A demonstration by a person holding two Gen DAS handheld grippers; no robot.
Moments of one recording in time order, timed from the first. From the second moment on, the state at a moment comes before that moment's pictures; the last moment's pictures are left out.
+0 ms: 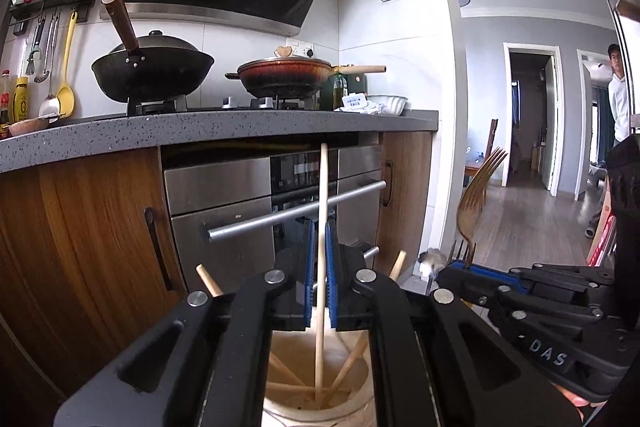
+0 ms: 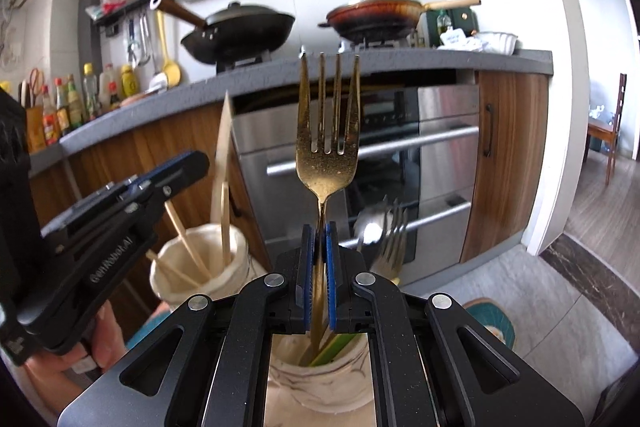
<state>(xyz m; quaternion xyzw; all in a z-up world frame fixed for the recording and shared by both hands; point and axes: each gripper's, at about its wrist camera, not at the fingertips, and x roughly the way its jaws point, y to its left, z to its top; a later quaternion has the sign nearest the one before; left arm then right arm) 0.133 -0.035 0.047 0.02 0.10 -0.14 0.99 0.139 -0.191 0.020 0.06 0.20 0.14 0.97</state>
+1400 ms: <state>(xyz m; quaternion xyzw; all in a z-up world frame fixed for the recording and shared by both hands) 0.028 0.041 -0.036 0.00 0.35 -0.08 0.93 0.027 -0.191 -0.047 0.05 0.37 0.14 0.92</state>
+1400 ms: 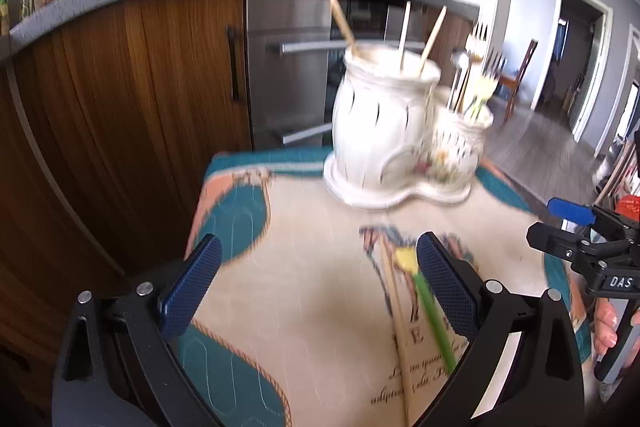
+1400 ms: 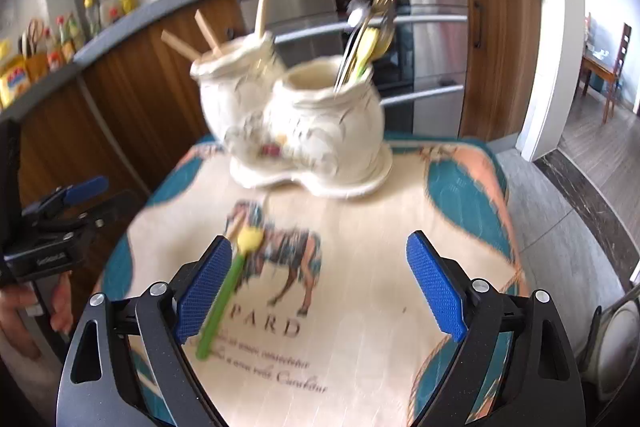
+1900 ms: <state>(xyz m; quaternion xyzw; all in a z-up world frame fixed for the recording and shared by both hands) 0.032 0.030 -0.081 0.04 0.43 -0.09 0.90 0.024 -0.162 -0.082 0.01 0.42 0.18 0.89</state>
